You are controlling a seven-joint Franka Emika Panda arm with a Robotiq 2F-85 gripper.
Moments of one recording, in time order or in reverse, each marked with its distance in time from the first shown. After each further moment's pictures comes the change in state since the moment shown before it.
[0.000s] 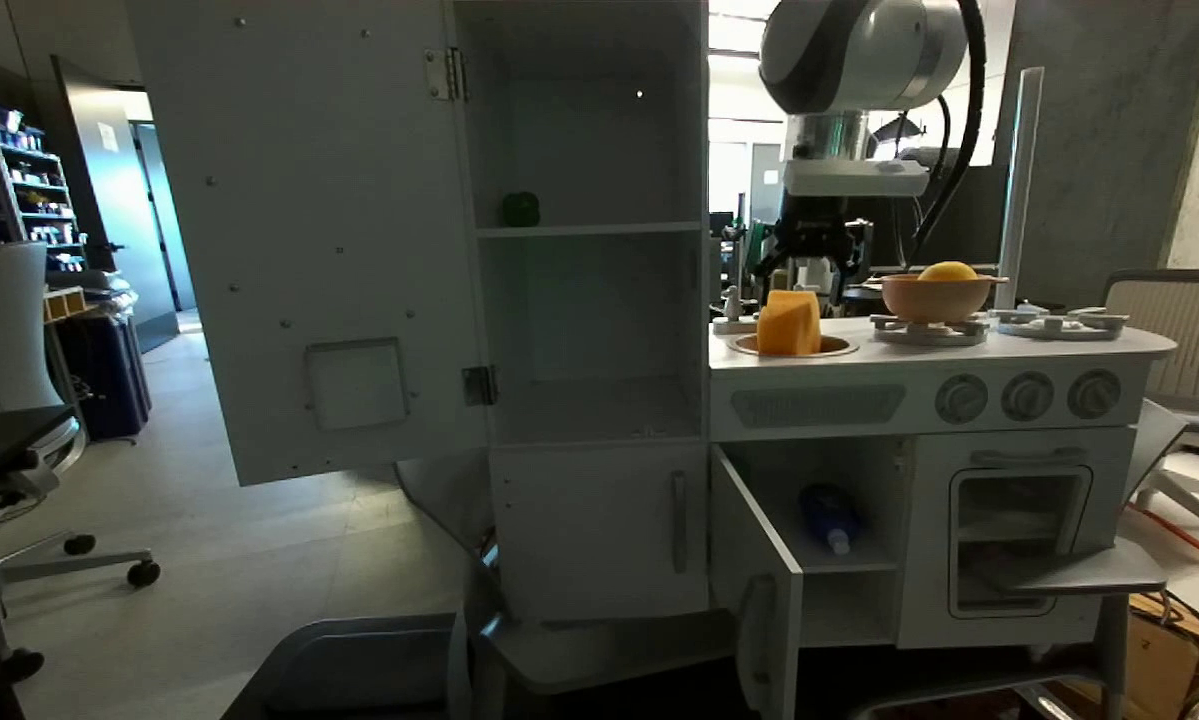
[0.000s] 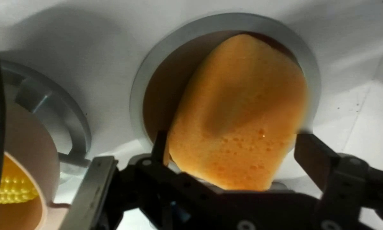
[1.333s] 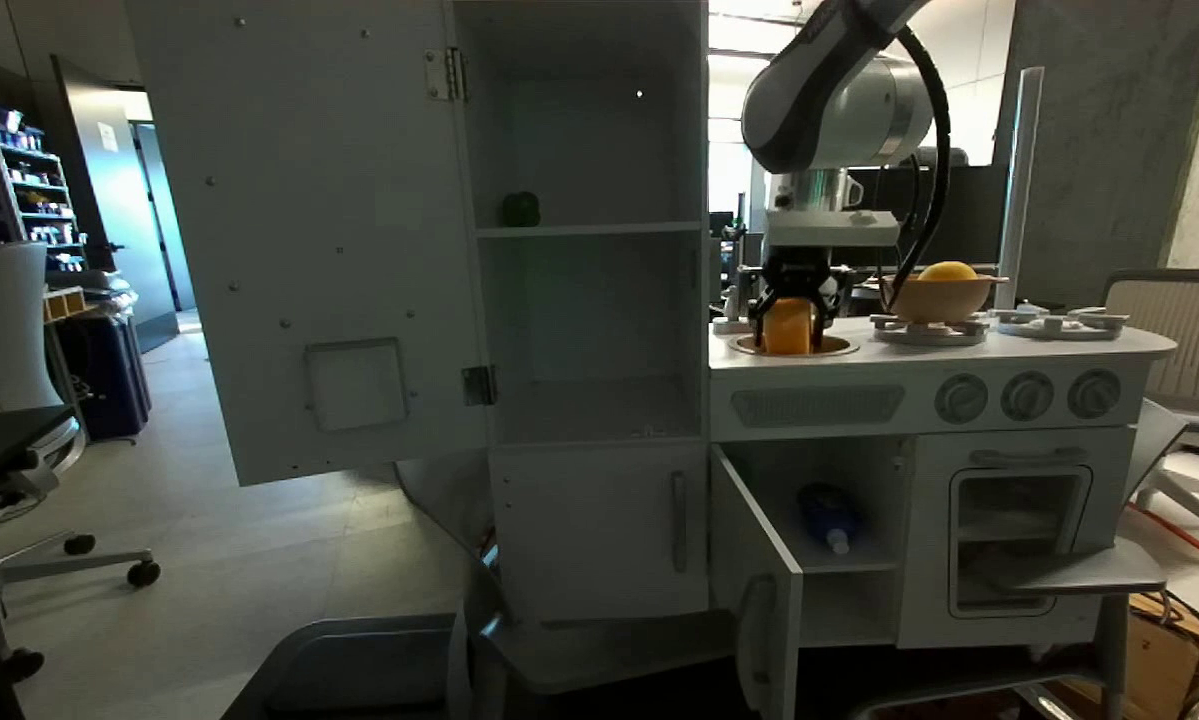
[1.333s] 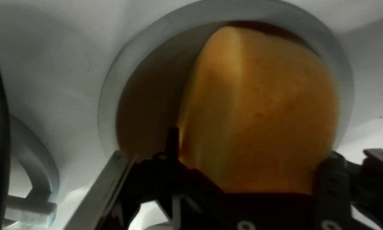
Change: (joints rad) arm 0.001 0.148 0.000 0.134 0.000 -0.009 0.073
